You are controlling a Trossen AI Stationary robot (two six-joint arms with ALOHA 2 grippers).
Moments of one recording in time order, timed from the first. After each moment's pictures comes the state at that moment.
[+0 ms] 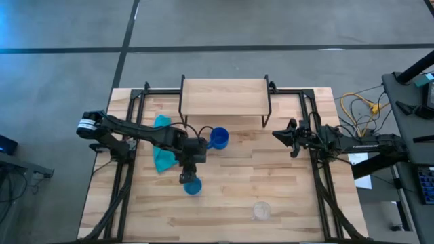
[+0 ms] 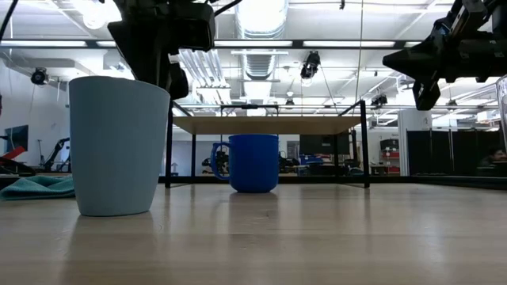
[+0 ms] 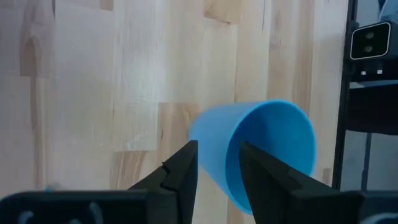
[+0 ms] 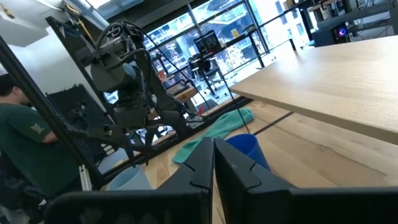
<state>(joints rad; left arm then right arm) -0.11 1.54 1.16 -0.77 0.33 -0.27 -0.02 0.25 0.04 0.29 0.16 0.46</state>
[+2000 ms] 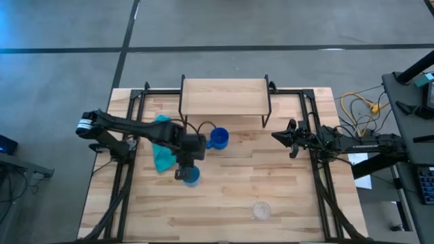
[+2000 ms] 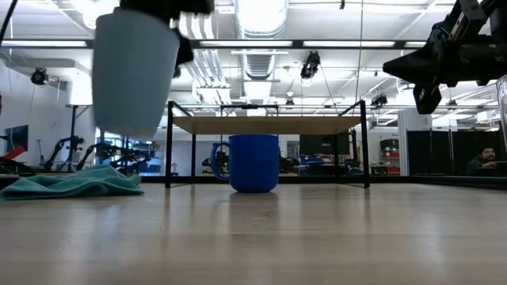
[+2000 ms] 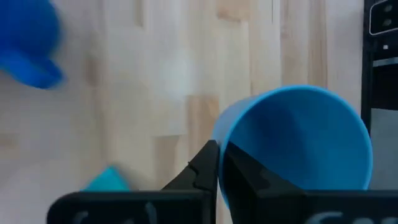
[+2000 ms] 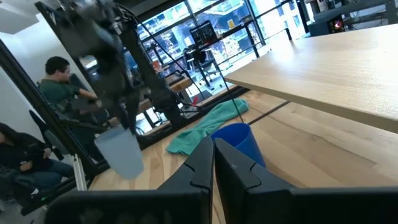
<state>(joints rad) -0.11 1.53 1.38 -1.05 0.19 -0.12 -0.02 0.25 0.04 0.24 0.16 0.45</state>
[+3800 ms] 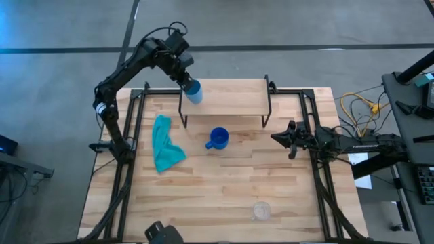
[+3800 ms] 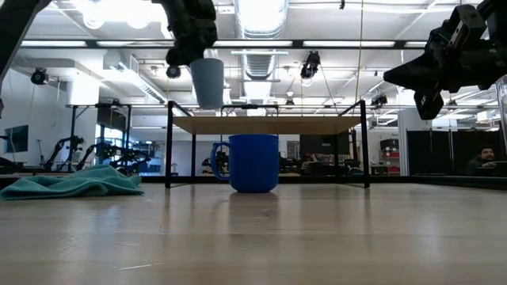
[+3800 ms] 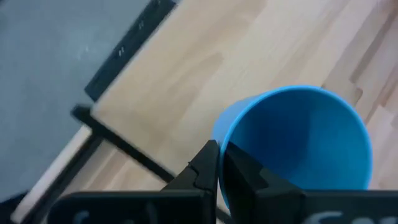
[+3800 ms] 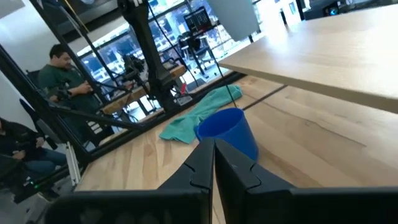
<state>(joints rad) 0.73 1.76 2.07 -1.41 0.14 0.04 -0.02 0.25 0.04 0.18 0.16 0.46</state>
